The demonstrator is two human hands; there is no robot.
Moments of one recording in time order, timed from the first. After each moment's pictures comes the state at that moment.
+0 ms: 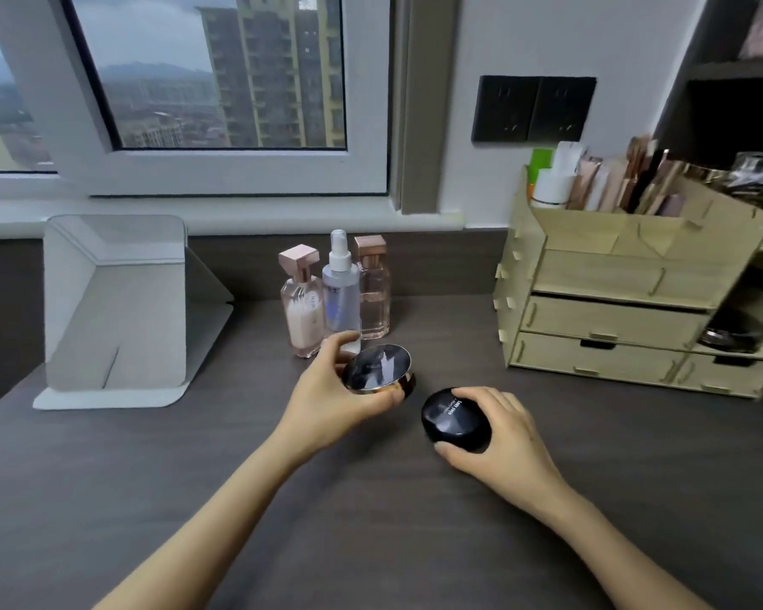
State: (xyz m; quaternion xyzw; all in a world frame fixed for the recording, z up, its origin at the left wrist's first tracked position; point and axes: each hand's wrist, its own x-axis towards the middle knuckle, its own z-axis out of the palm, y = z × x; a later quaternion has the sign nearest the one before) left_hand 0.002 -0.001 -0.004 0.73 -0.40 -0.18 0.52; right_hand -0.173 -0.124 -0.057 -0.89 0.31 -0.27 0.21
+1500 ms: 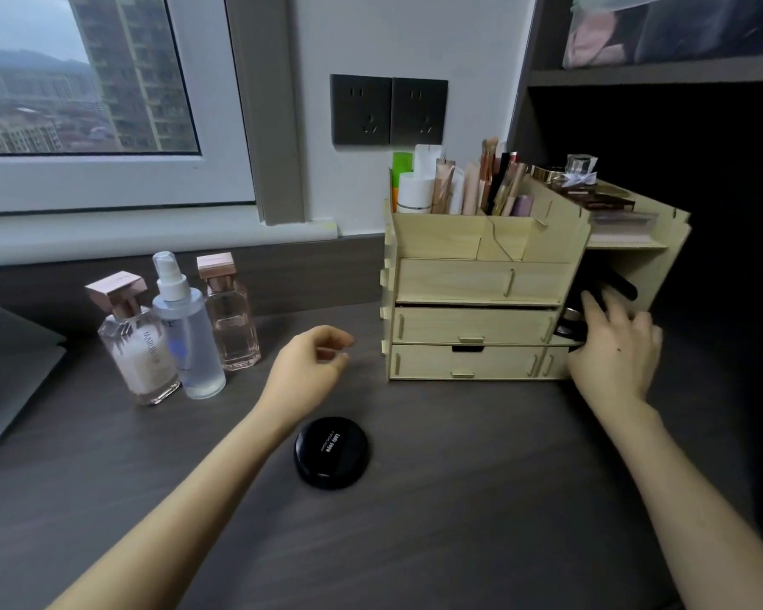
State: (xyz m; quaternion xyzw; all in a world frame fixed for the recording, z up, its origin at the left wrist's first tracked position) left_hand -0.053 -0.133 0.012 0.73 -0.47 -0.16 0.47; right_hand -0.324 -0.304 -0.004 -0.72 0.59 -0.33 -0.15
